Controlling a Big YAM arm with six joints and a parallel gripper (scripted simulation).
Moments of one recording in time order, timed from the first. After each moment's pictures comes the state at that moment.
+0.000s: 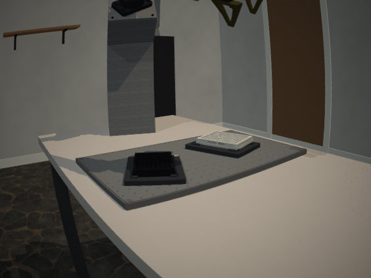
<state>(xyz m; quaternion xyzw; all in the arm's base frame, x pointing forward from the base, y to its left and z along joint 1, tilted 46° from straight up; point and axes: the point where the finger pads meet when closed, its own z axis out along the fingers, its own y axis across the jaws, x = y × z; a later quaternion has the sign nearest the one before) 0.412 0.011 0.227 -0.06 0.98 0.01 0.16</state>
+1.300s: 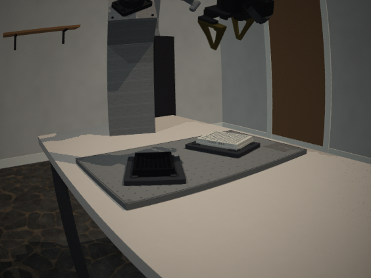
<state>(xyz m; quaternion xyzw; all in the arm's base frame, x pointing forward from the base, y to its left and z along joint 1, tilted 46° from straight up) 0.408 -0.012 0.149 -0.02 0.99 -0.06 0.16</state>
